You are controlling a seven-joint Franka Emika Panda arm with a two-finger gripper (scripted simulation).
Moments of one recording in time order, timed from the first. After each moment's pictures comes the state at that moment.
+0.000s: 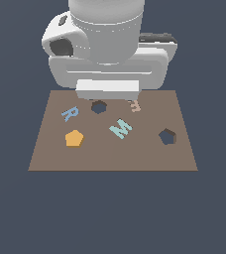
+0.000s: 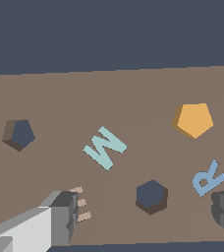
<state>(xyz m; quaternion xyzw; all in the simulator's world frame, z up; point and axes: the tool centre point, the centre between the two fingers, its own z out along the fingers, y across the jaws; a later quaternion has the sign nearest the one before) 0.005 -0.006 0.171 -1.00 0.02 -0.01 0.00</state>
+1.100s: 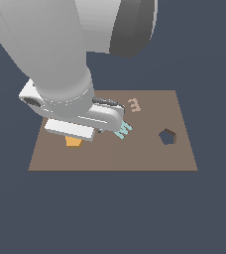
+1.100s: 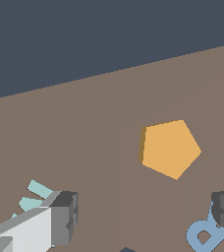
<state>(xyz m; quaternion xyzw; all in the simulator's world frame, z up) 0.042 -0.079 0.091 -0.99 0.11 0.00 0.00</state>
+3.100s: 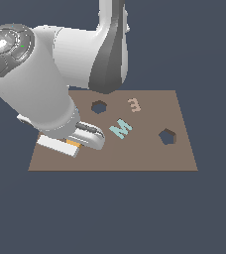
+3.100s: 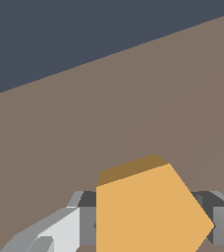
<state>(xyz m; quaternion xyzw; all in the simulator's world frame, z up) 0.058 -0.120 0.031 -0.99 0.16 0.00 0.00</state>
